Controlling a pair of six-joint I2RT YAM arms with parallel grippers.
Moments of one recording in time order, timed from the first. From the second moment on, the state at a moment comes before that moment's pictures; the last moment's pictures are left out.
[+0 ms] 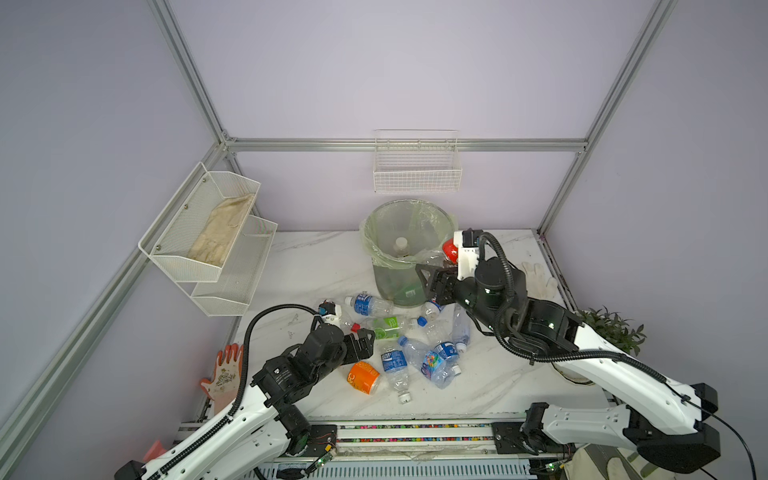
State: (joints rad) left arm -0.75 0.69 0.65 -0.62 -0.19 -0.86; right arm 1.01 1.25 1.45 -0.47 0.44 0.50
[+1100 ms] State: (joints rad) left arm -0.75 0.65 0.65 -0.73 -0.23 -0.86; right arm 0.86 1.24 1.40 -0.45 0.36 0.52
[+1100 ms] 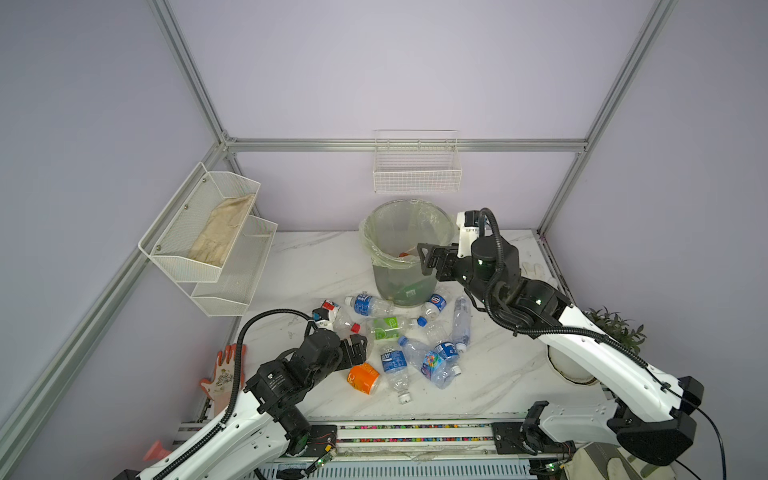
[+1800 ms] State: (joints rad) left arm -0.75 0.69 0.65 -0.66 -0.20 -0.87; right arm 0.86 0.80 0.92 -0.33 0.38 0.76
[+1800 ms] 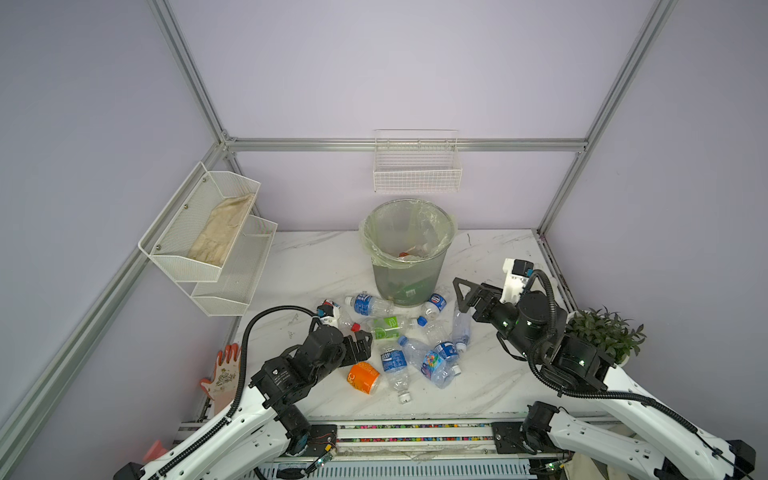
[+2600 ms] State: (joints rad) left arm -0.75 0.78 0.62 -0.61 -0.14 -0.89; right arm 0.86 0.79 0.76 -0.35 0.31 0.88
